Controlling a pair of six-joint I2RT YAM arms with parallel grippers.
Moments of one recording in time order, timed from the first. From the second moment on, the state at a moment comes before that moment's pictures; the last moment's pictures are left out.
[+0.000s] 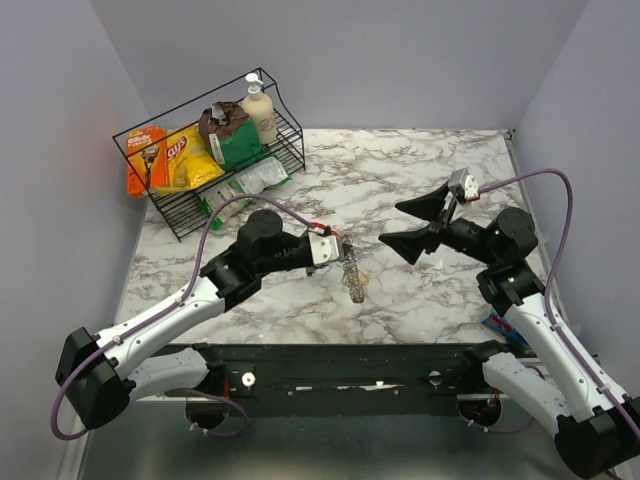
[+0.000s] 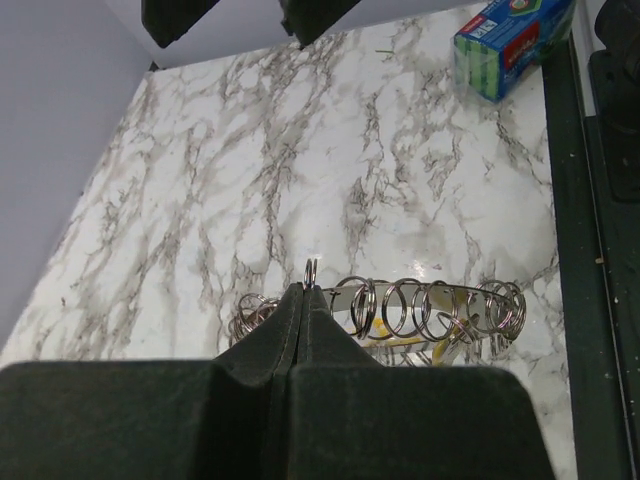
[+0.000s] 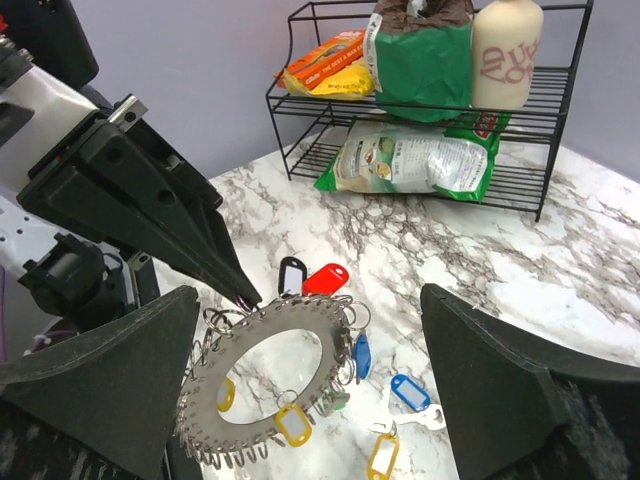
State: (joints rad) left arm -0.80 1.07 0.82 0.08 0.53 0.43; right arm 0.33 0.83 0.72 0.25 -0.75 0.23
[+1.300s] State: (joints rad) left arm -0.83 1.03 0.98 -0.18 0.64 0.65; right arm 0.51 0.95 0.83 0.05 -0.93 -0.06
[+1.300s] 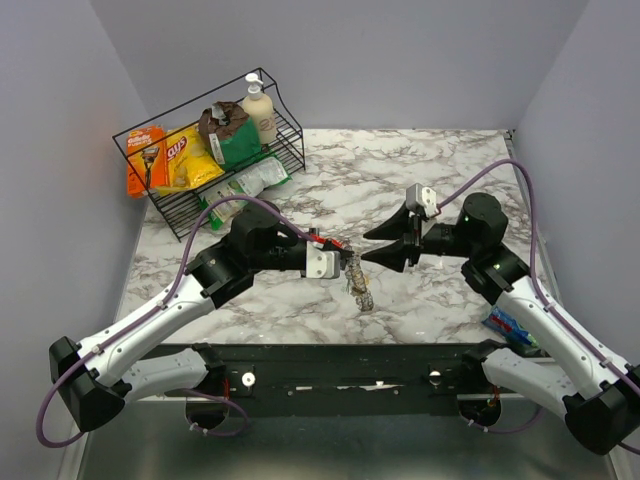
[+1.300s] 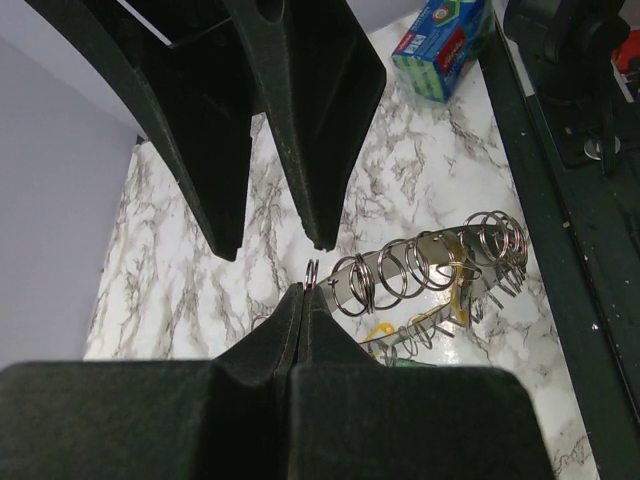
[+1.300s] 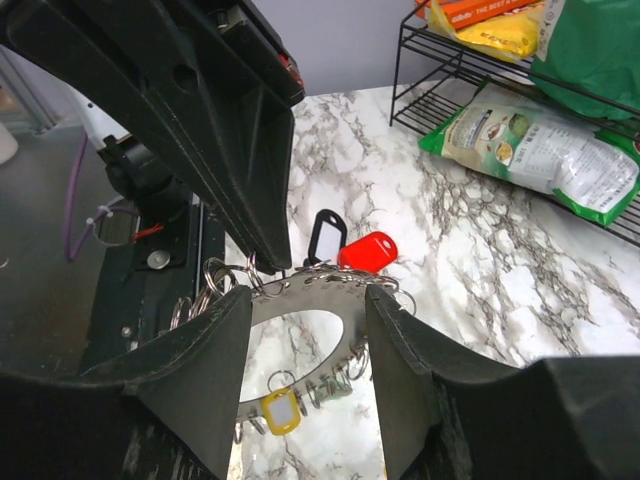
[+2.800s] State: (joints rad) left arm -0.78 0.87 0.91 0.02 0.64 0.49; right arm 0.58 0.88 0.70 0.21 -0.91 -0.07
